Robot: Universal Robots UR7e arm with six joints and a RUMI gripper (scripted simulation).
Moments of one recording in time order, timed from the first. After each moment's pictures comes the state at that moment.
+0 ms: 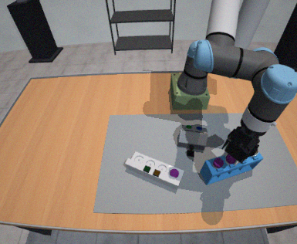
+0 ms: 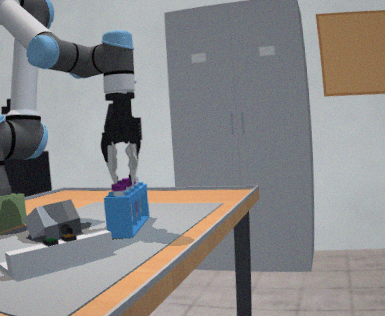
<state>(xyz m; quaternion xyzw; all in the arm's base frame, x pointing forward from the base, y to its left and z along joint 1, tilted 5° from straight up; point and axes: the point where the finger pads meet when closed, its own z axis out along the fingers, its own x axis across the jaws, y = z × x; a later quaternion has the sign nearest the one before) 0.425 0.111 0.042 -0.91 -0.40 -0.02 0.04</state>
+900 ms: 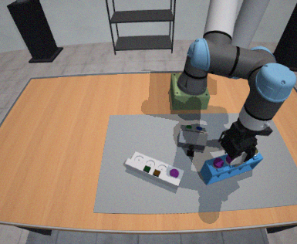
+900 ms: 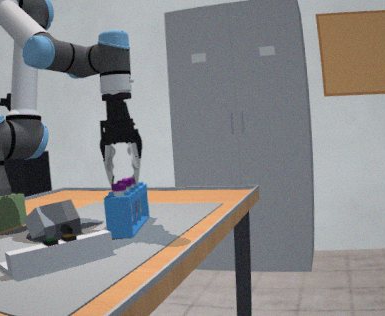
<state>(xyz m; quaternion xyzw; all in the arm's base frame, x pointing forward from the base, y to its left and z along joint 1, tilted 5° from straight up) 0.425 0.111 0.042 -0.97 -0.23 -0.01 0.05</state>
